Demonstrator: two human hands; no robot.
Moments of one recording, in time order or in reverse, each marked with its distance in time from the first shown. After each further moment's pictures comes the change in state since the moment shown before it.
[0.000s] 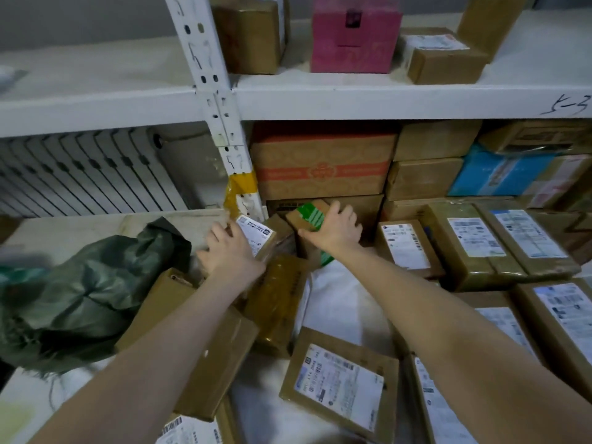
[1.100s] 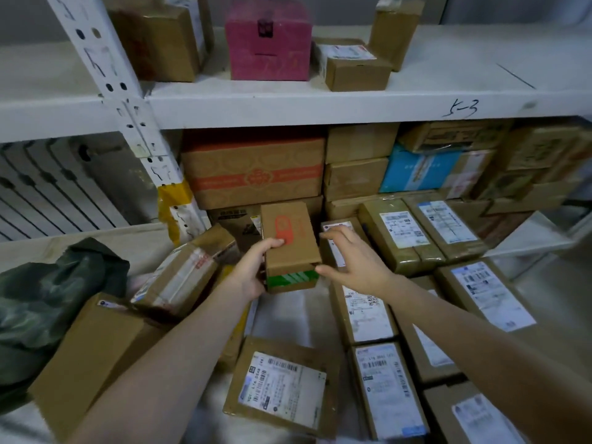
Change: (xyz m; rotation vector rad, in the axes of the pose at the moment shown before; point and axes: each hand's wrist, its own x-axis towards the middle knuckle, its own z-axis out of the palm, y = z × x) left_hand -0.005 0.105 0.033 -1.654 -0.878 -0.138; right_hand -0.054 0.149 -0.058 0.048 0.058 -0.583
